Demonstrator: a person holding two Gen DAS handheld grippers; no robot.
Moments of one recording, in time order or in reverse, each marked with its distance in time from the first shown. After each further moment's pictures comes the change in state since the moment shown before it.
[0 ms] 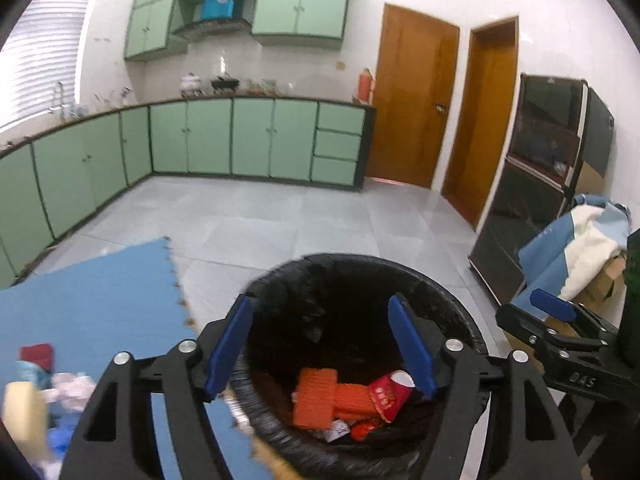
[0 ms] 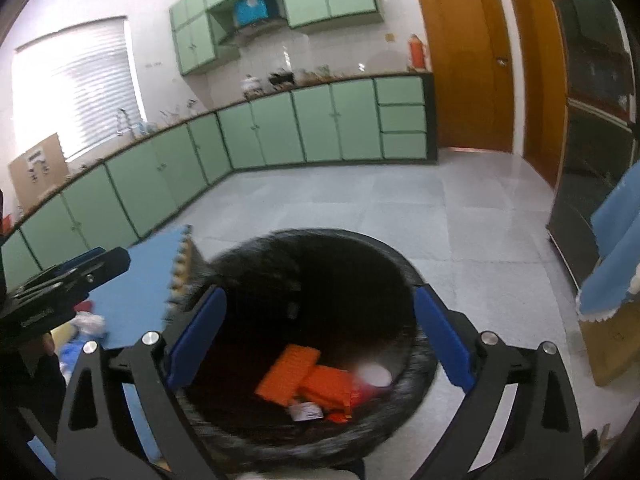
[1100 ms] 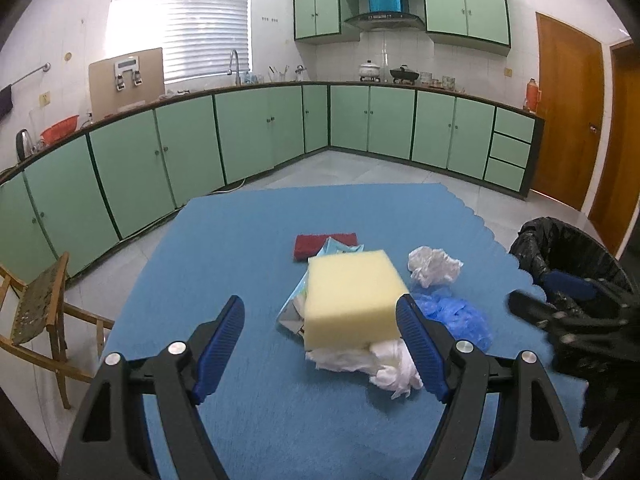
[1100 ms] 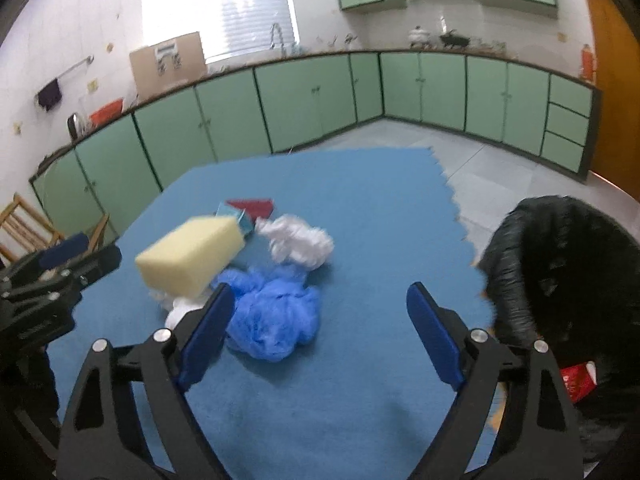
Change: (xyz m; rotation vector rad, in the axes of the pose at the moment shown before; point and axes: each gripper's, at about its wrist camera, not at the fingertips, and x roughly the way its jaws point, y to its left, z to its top) left arm -0.155 0.223 -0.133 -0.200 0.045 0.547; right arm 0.053 0.295 -0.079 -0.322 0.213 0.411
